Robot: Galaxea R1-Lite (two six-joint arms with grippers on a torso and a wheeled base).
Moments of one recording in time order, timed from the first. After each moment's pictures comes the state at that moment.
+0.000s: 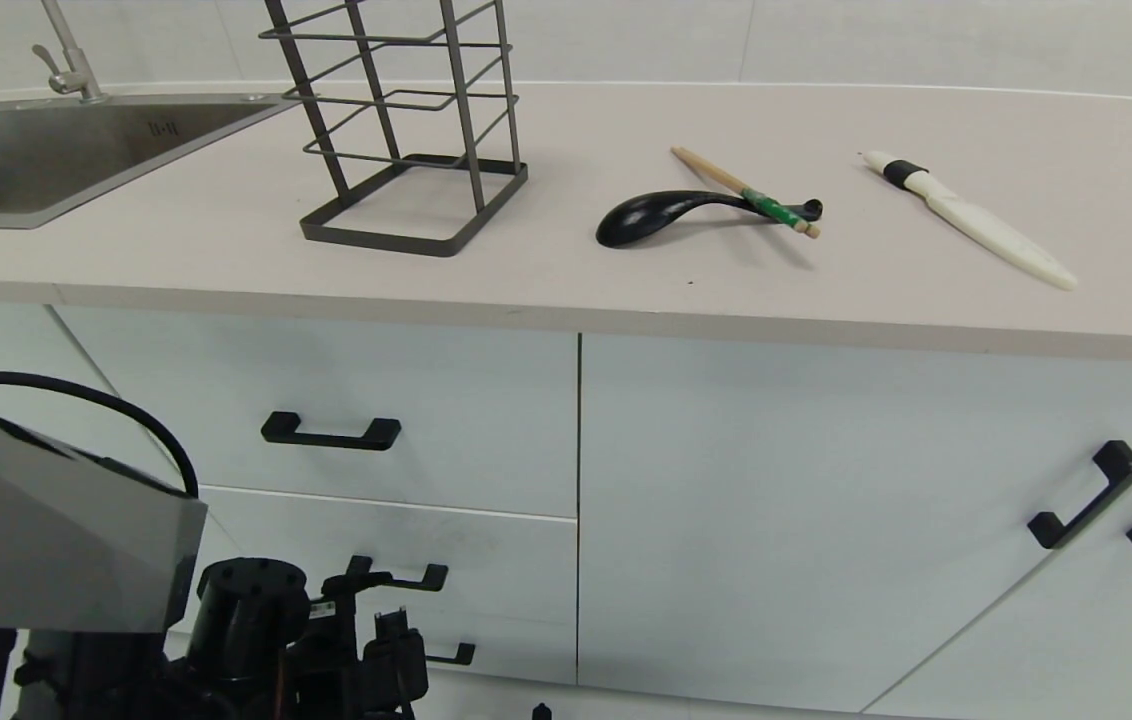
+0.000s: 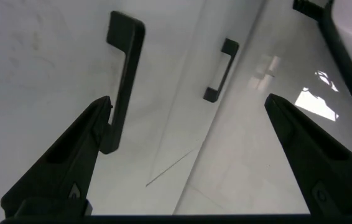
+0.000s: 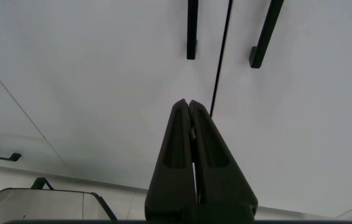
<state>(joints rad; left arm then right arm) -0.42 2.19 -0.02 -1.47 -0.03 1.08 0.01 0.00 0.00 0.00 0.06 -0.01</state>
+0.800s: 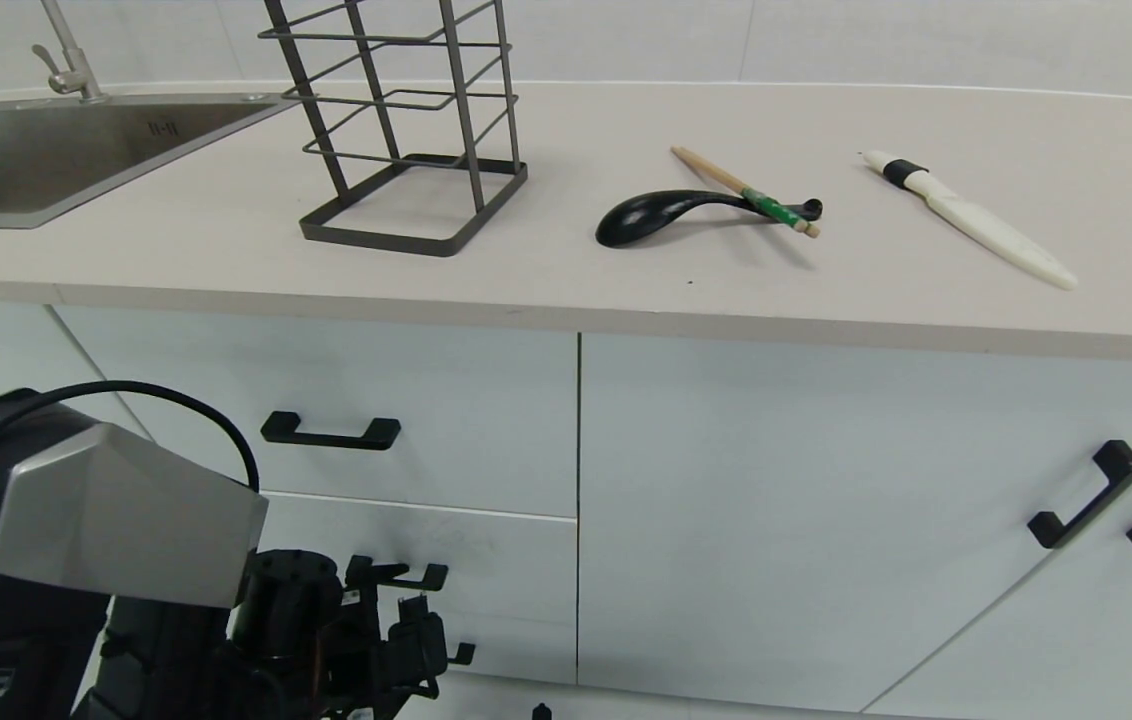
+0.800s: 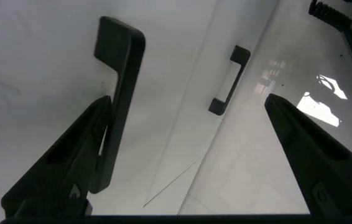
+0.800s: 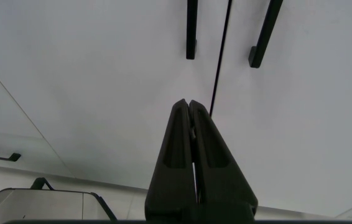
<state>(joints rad) -0.40 2.33 -0.13 -1.51 -0.04 1.08 0.00 0.00 0.00 0.00 0.06 -0.01</state>
